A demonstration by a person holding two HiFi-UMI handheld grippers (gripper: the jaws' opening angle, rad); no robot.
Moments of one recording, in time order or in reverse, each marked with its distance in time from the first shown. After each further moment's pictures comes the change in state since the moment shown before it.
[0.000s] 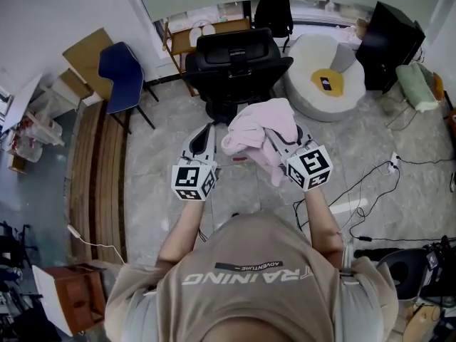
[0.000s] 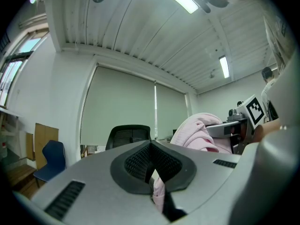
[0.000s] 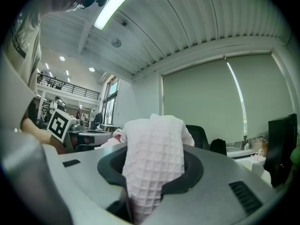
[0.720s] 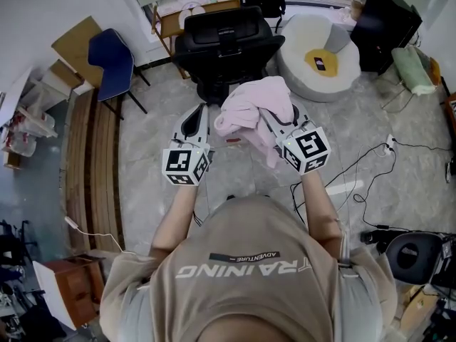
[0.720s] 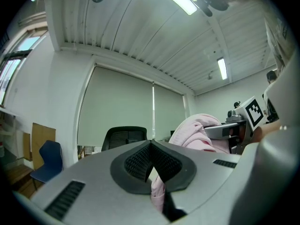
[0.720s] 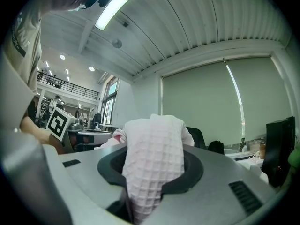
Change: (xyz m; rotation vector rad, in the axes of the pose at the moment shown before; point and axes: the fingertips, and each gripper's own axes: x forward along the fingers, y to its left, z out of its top) left arm 0.001 -0.009 0.006 0.001 -0.009 -0.027; right arm -0.006 0.000 0.006 -0.018 -0.010 -0.019
